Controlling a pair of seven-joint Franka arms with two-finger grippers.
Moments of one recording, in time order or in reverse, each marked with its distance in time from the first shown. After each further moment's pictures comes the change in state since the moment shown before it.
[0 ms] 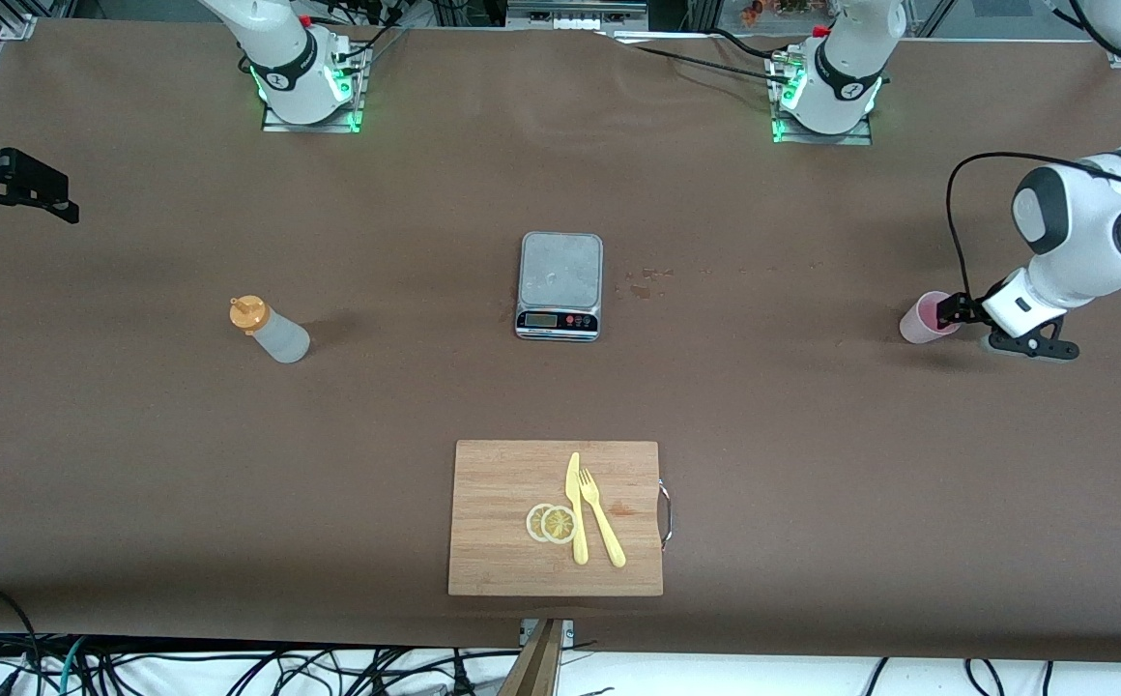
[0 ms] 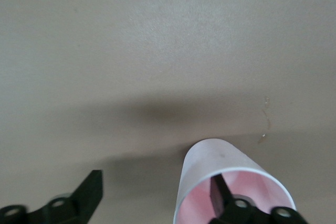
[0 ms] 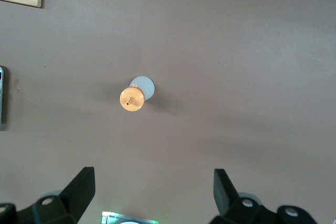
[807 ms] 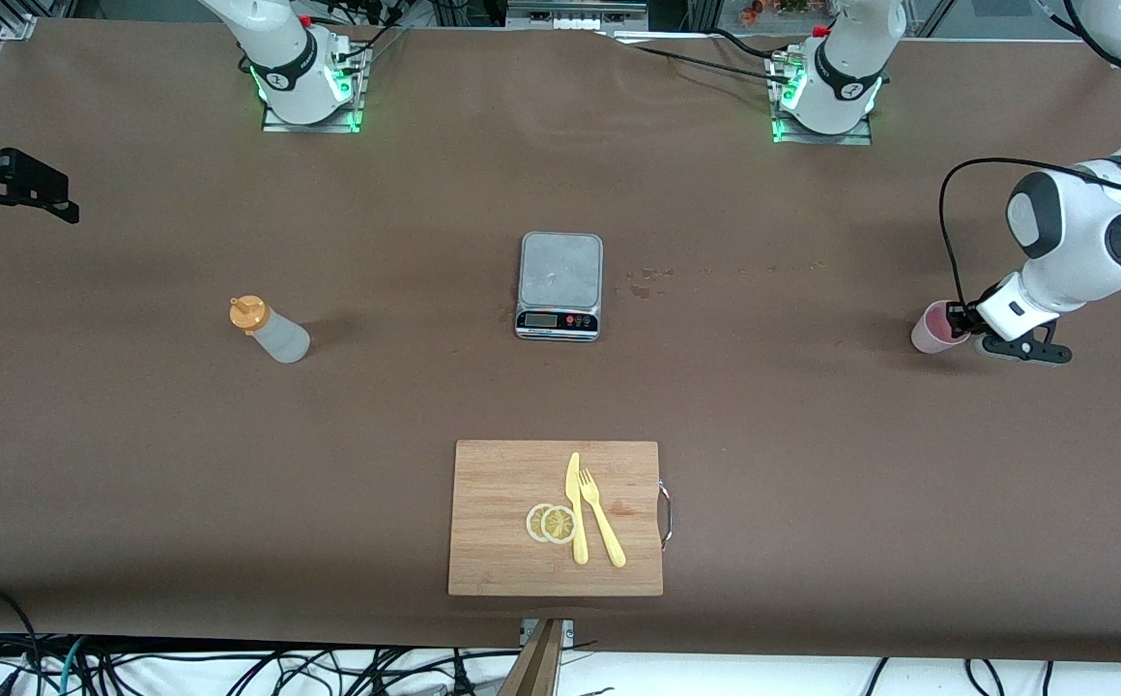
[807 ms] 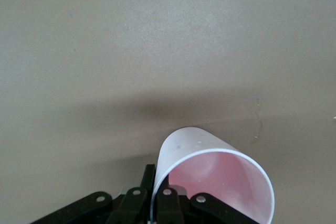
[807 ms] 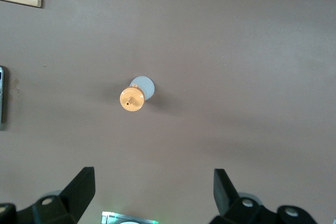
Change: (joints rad) left arm 0.000 -0.019 -0.018 0.023 -0.004 -0.059 -0.009; right arm 0.000 0.000 0.000 0.000 0.000 0.000 0.000
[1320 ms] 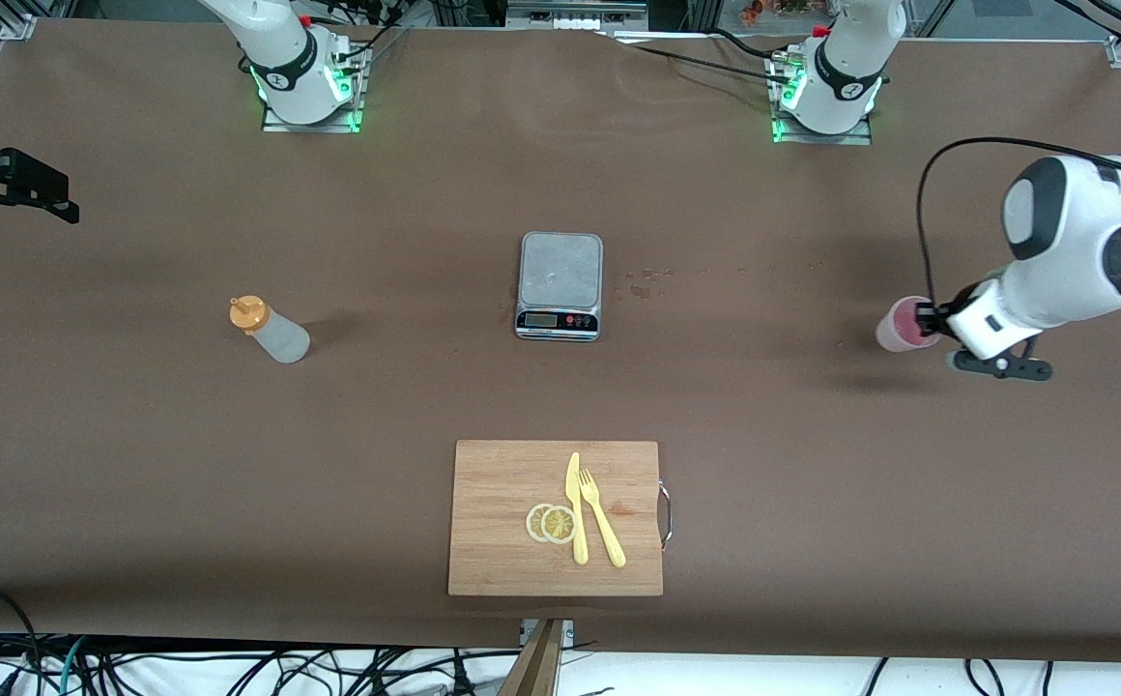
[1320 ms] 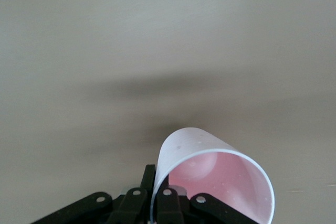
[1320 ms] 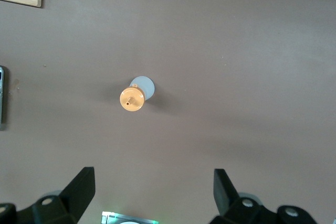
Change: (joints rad) left arm -0.006 -0.060 -0.301 0.256 -0.033 -0.446 -0.318; right arm 0.000 0.000 0.000 0.000 0.000 0.000 0.000
